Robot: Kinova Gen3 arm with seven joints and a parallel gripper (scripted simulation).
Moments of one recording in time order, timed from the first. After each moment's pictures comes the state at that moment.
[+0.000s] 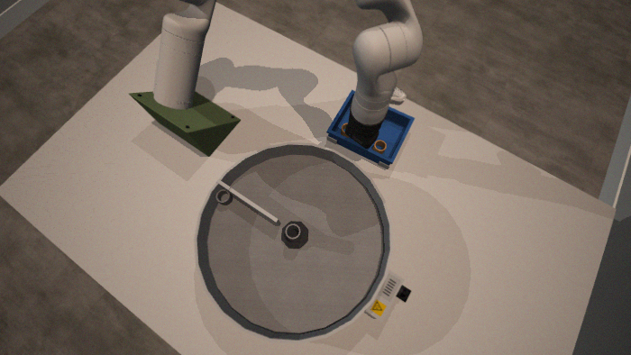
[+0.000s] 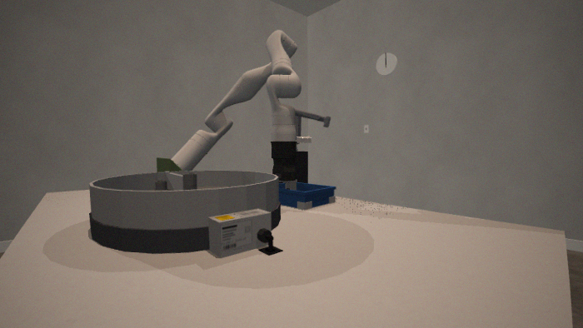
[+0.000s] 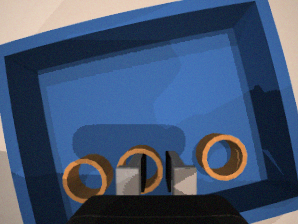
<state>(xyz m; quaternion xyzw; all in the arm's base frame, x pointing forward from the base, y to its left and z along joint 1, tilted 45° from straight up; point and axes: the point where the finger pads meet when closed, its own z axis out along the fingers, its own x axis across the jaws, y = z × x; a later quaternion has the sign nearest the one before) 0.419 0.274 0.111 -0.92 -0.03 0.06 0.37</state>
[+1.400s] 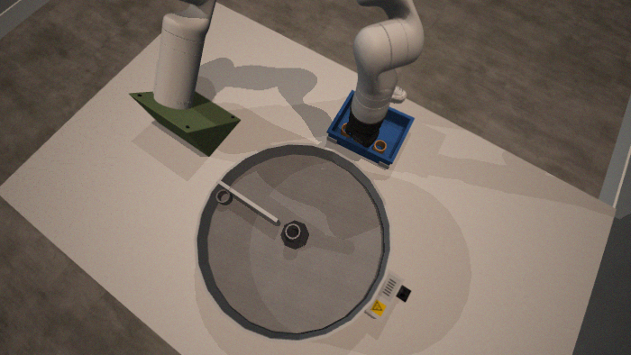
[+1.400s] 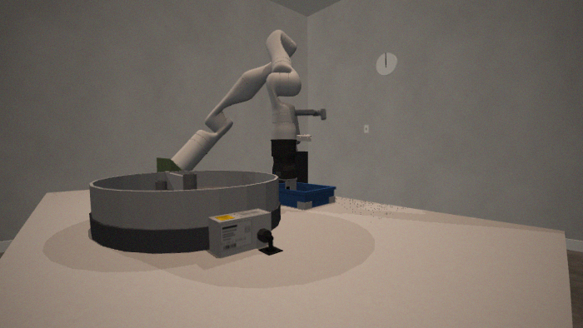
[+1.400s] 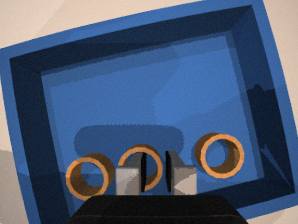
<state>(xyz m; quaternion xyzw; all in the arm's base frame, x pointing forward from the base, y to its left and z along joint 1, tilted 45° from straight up) 0.420 0.270 0.115 -0.92 -0.03 0.06 0.37</state>
